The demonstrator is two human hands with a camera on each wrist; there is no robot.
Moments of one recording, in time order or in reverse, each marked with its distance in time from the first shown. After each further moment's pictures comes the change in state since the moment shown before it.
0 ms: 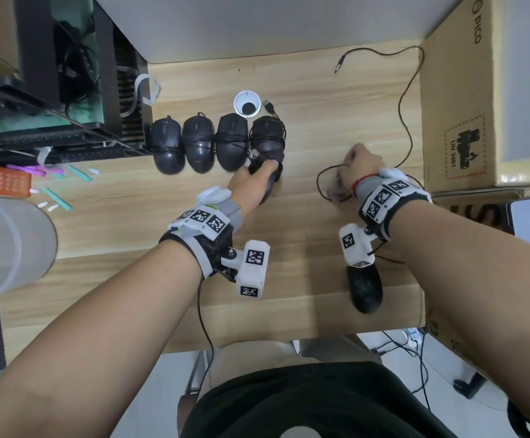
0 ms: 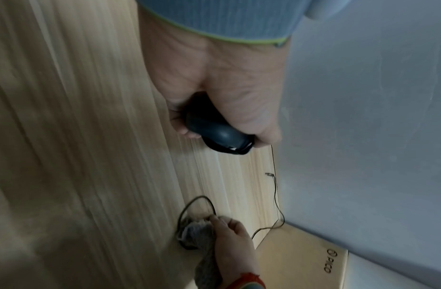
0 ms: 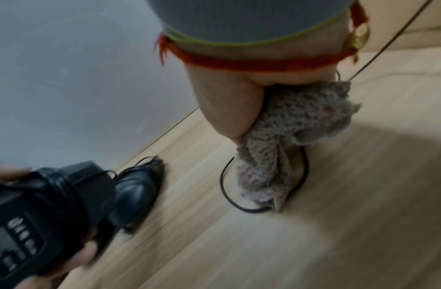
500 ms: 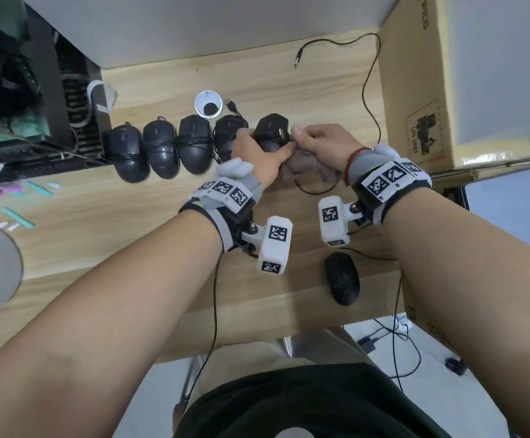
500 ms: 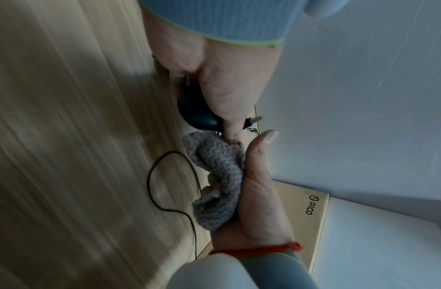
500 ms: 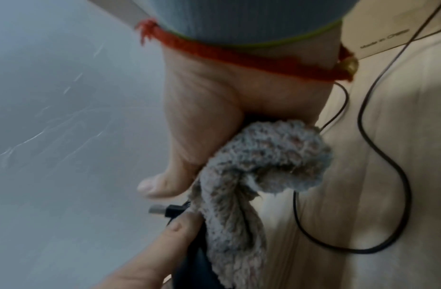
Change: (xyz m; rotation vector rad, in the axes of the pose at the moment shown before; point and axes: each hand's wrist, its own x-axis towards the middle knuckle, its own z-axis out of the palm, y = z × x) left_hand 0.008 0.046 0.074 0.244 0.169 0.261; right_hand -0.012 0.006 -0.042 0.523 -0.235 -0.358
